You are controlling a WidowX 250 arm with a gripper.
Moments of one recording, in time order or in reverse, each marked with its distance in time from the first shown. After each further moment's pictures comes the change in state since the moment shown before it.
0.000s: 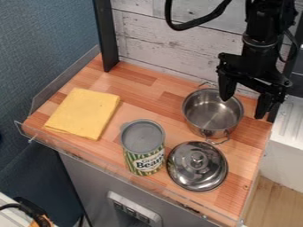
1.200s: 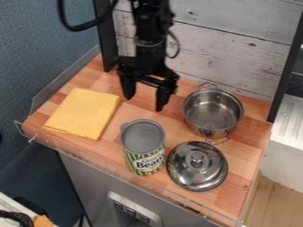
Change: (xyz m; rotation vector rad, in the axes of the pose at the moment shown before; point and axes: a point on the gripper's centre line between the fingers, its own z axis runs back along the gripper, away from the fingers) arm -0.091 0.145 -0.008 0.099 0.082 0.347
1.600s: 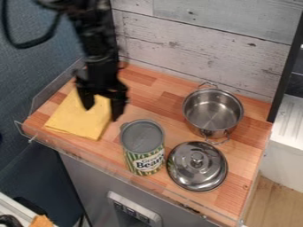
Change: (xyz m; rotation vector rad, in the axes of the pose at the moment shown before) arm -0.037 0.064 -0.025 -0.023 -0.009 -0.025
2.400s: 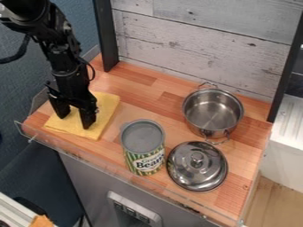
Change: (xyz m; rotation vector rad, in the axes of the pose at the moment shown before) arm -0.005 0.046 -0.039 0.014 0.018 -0.018
